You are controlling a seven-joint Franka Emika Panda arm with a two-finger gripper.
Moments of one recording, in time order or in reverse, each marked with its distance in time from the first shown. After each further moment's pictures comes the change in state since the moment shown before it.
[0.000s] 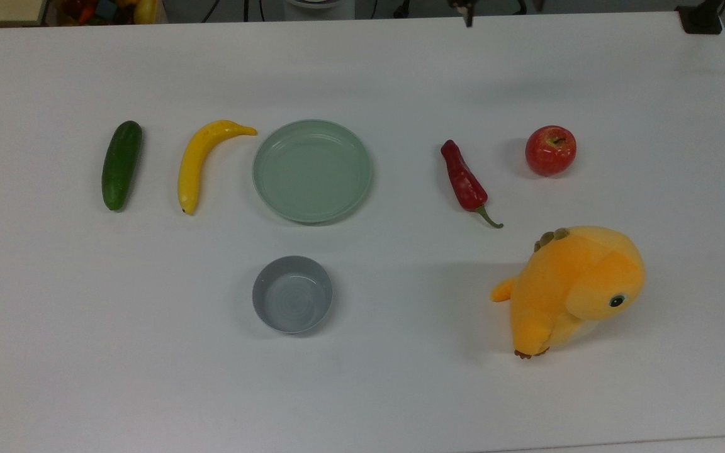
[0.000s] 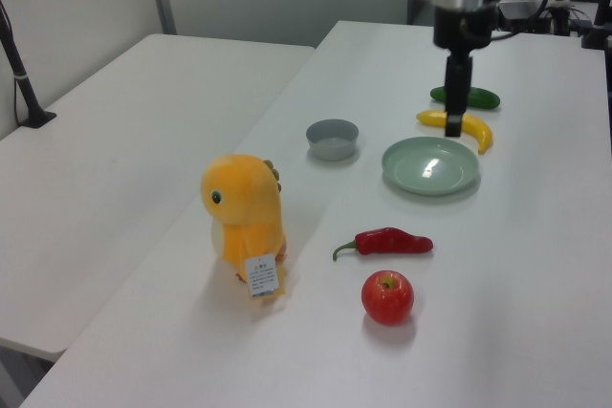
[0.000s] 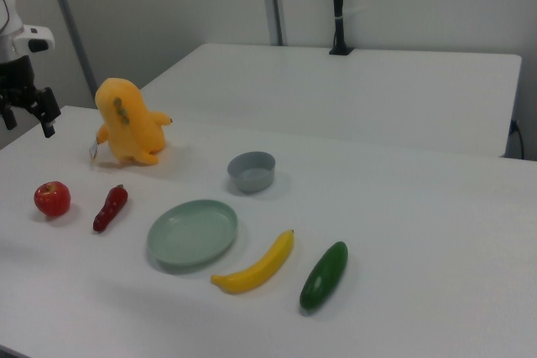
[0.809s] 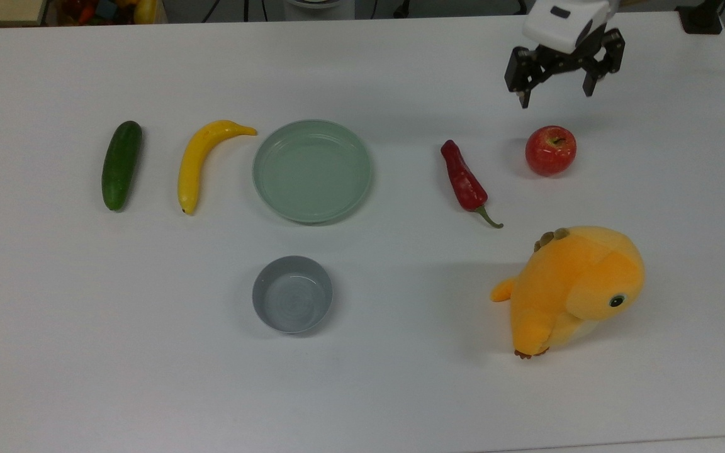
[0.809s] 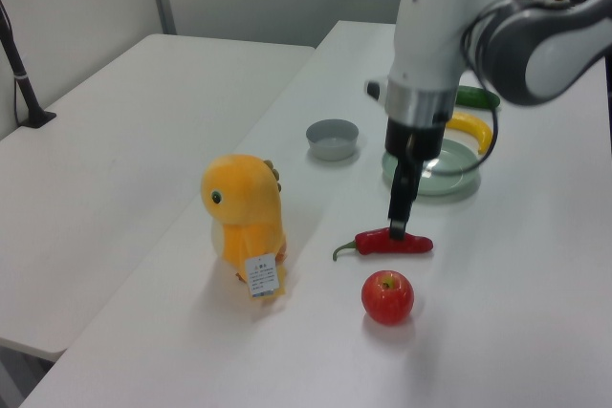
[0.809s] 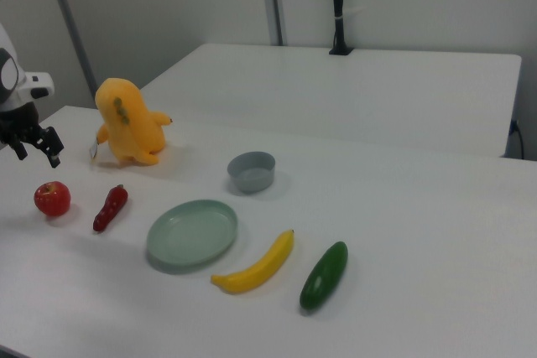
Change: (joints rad) arm 0.094 0.243 0.055 -0.007 -0.143 0.330 0.196
